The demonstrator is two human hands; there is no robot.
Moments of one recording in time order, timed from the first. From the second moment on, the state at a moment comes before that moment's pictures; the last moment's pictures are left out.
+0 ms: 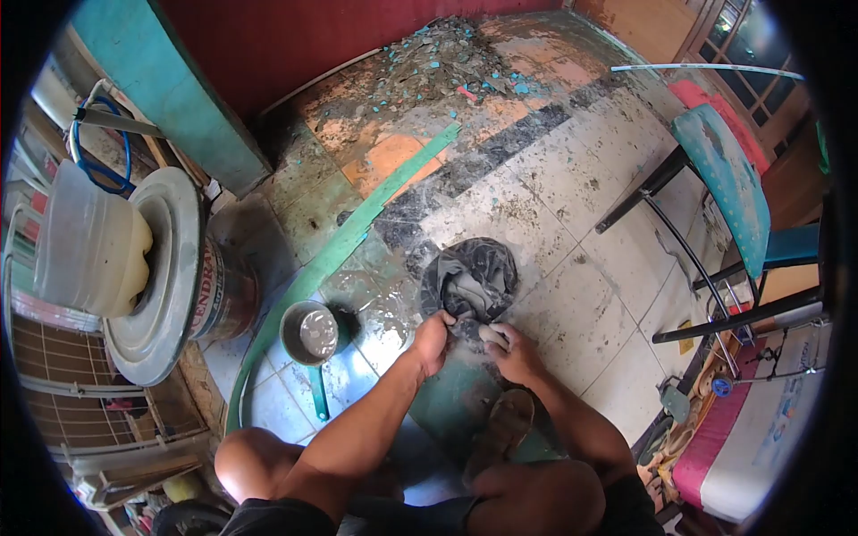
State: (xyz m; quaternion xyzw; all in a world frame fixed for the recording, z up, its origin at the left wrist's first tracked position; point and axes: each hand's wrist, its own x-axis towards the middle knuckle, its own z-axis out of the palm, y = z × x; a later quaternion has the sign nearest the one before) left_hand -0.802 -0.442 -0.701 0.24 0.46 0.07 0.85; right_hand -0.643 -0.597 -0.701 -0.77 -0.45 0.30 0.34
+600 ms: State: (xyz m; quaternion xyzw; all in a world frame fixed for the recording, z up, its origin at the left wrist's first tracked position) left_hand -0.843 -0.344 -0.607 0.76 0.34 -0.14 0.54; right_hand -0.649 -0.587 -0.664 -0.71 -0.27 0.53 0.38
